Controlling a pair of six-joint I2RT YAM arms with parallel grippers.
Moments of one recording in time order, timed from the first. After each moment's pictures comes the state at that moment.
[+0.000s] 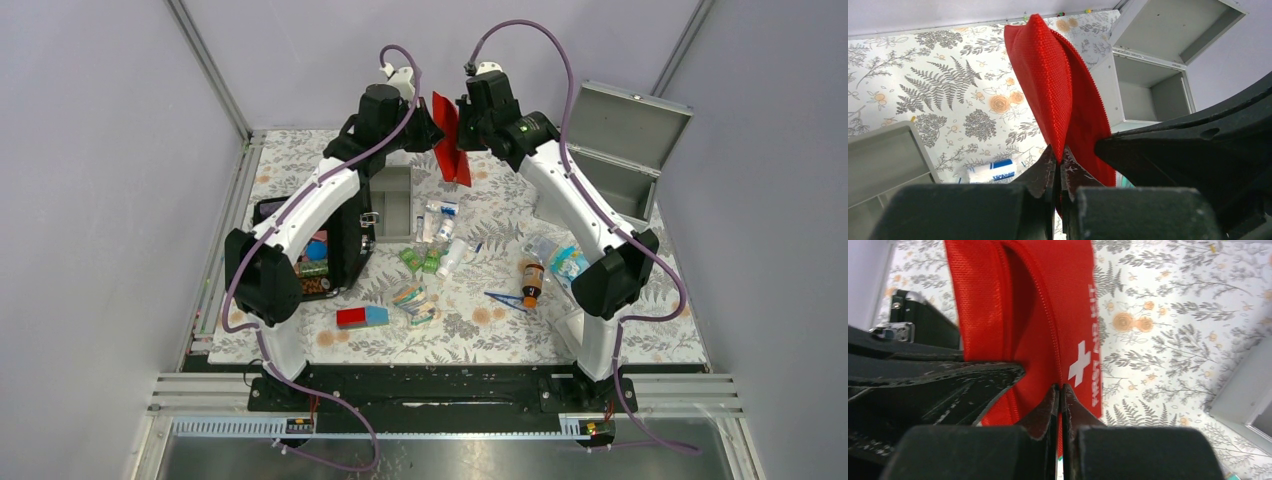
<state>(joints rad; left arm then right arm) -0.50 1.83 1.77 -0.26 0.20 -0.45 0.56 1.91 2.09 -0.76 0.17 0.35</state>
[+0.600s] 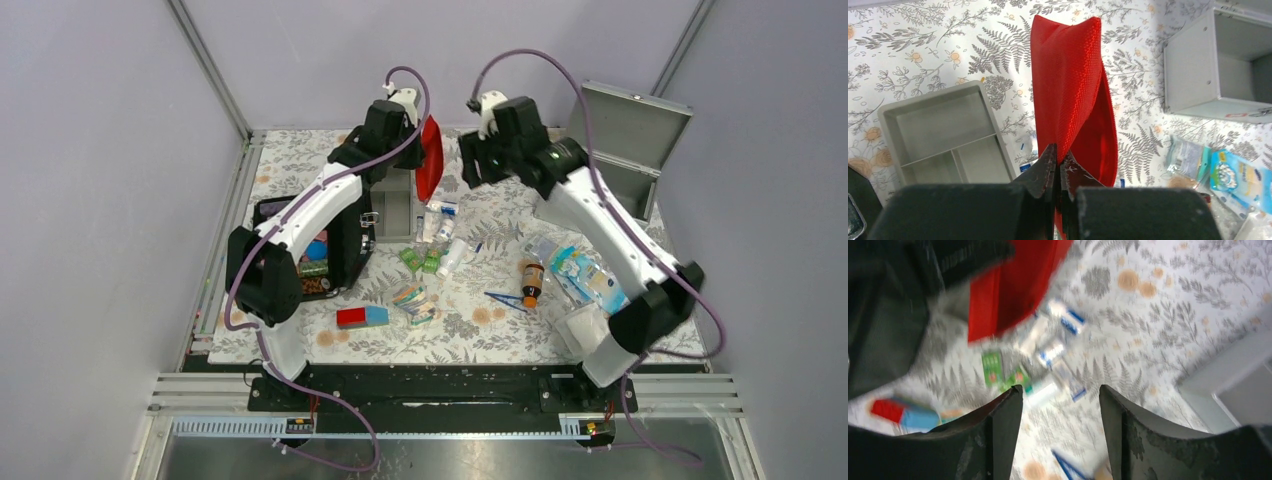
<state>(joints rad) -0.50 1.83 1.70 -0.36 0.01 -0.30 0.55 1.71 1.81 -0.77 0.02 0.12</state>
